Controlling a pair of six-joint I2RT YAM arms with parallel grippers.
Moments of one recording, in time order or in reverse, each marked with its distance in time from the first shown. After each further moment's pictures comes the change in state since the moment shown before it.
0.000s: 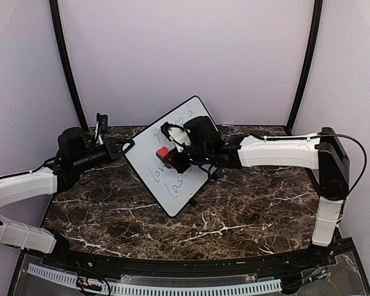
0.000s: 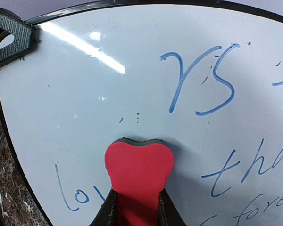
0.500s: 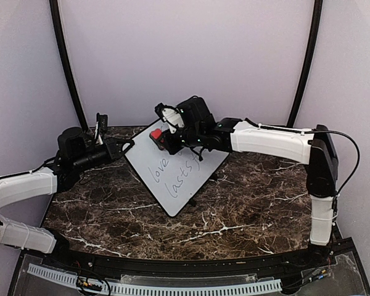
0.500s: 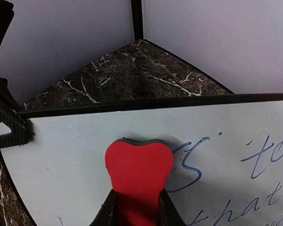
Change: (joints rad) left arm 0.000 -0.002 0.000 0.000 0.000 0.002; right arm -0.026 0.097 0.259 -0.103 -0.001 -0.003
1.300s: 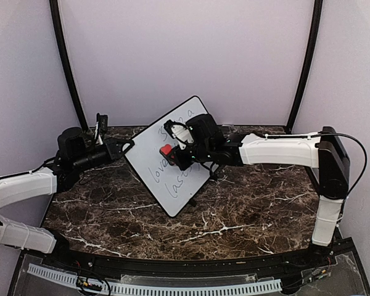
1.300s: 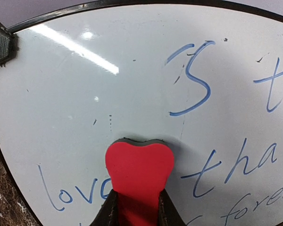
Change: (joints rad) left arm 0.000 -0.003 0.000 -0.007 0.002 0.001; right arm 0.009 -0.098 -0.256 0.098 -0.002 -0.002
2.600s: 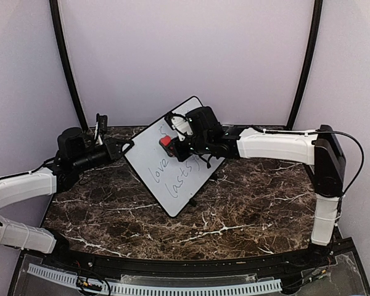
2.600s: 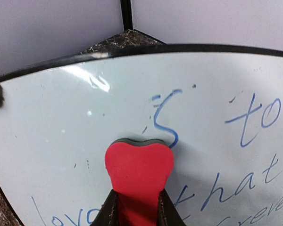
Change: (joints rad) left arm 0.000 -0.005 -0.001 -0.010 -0.008 -0.009; right arm -0.036 0.063 0.137 -0.025 0.013 0.000
